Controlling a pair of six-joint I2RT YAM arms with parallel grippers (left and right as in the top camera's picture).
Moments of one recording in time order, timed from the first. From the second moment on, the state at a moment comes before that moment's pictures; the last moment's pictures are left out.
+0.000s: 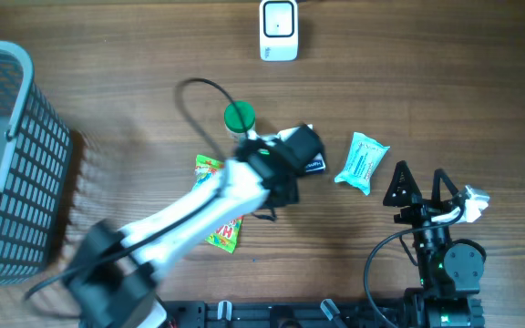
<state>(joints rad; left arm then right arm) -0.85 1.70 1.27 -1.03 -0.10 -0.96 0.01 0.01 0.01 0.00 -0.01 0.52</state>
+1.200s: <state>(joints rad) -0.67 1.18 1.32 0.24 -0.73 -0.41 0.01 0.01 0.01 0.00 -0.01 0.52</state>
